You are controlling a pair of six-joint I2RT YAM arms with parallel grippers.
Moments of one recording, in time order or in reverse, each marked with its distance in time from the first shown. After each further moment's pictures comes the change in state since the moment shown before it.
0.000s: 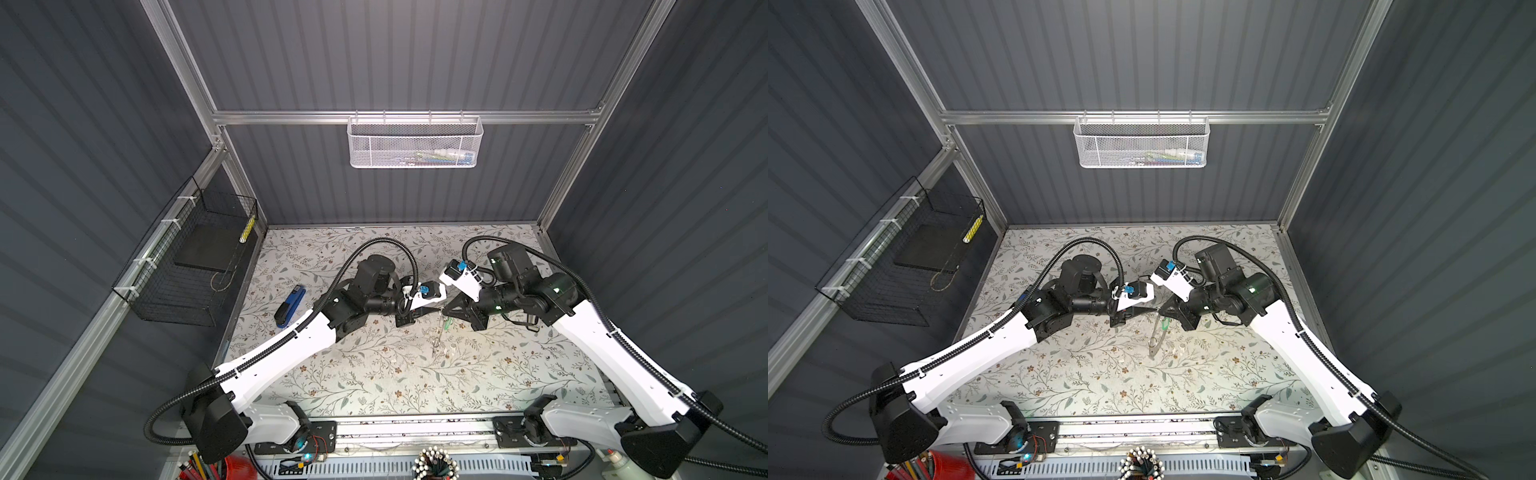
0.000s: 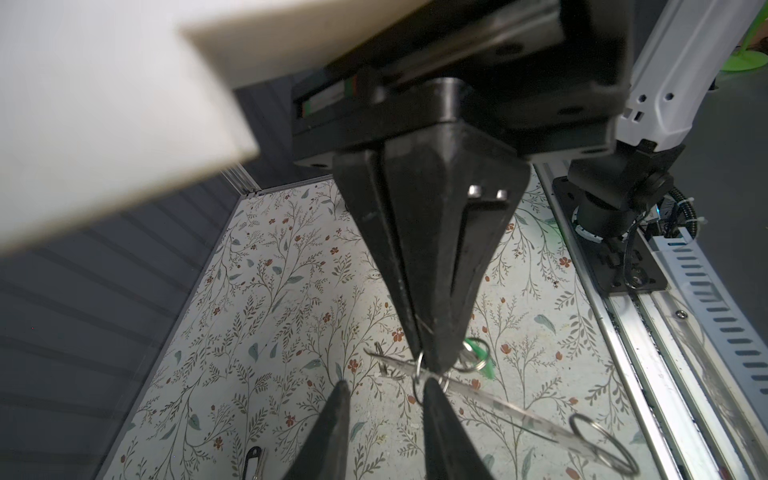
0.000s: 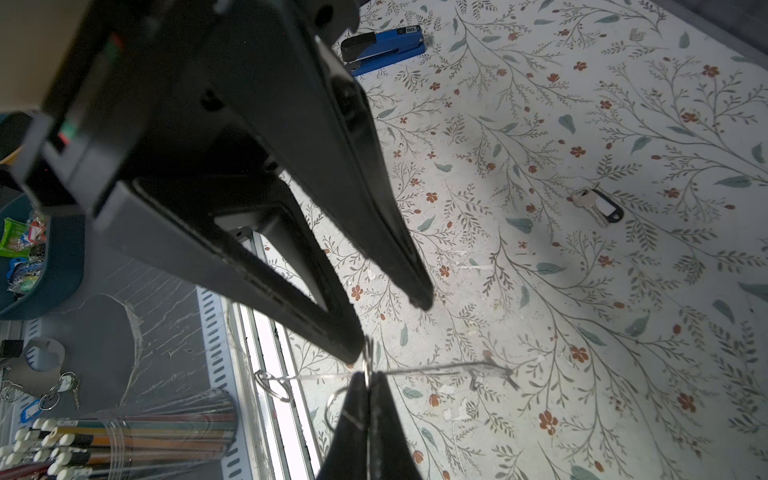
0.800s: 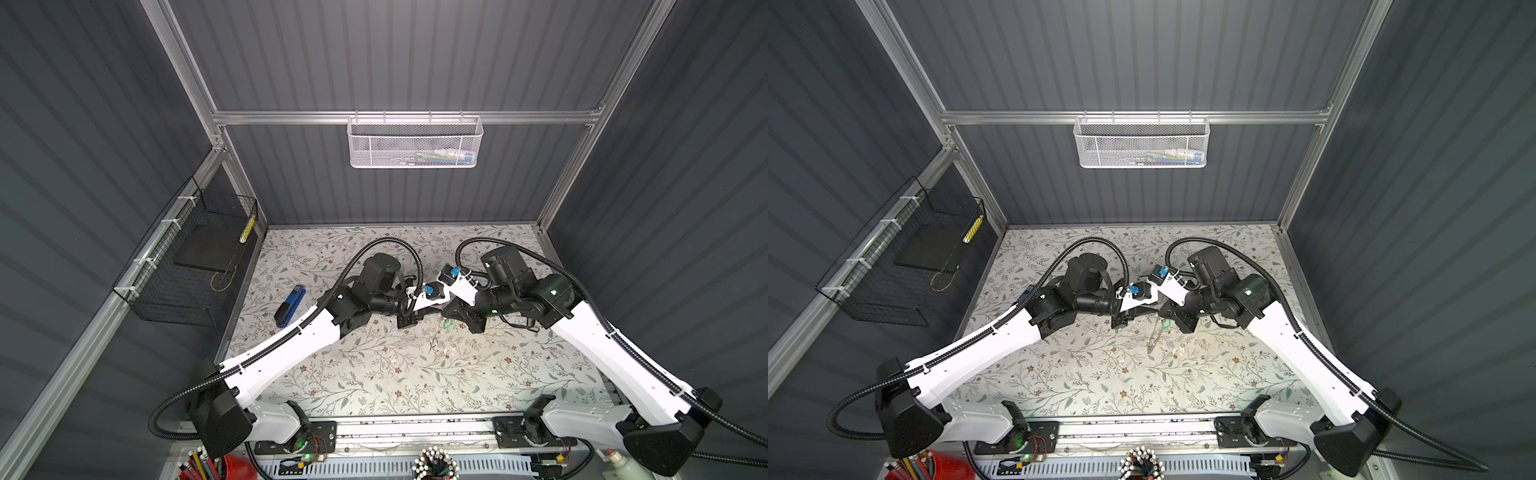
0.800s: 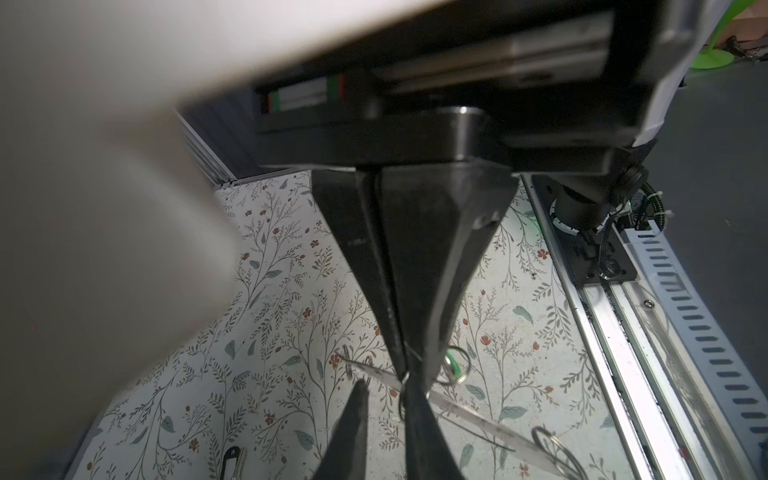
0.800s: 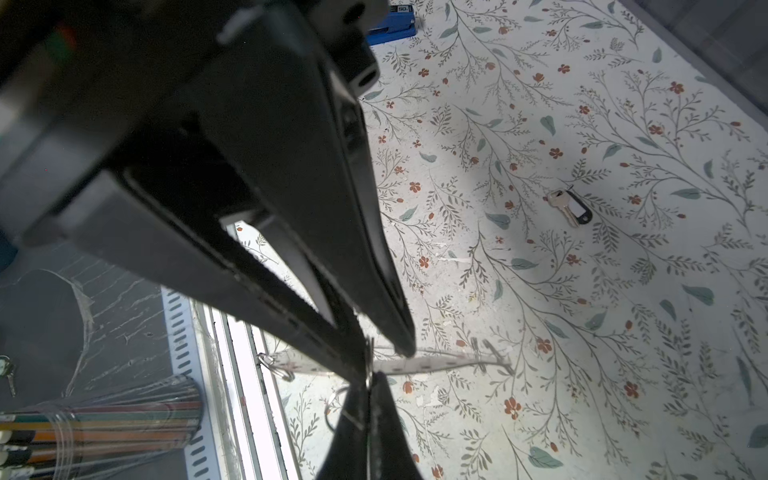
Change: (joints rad) left arm -0.013 0.040 0.056 -0.091 0.026 0.005; right arm 0.068 0.003 0.017 -0.016 0.127 -0.061
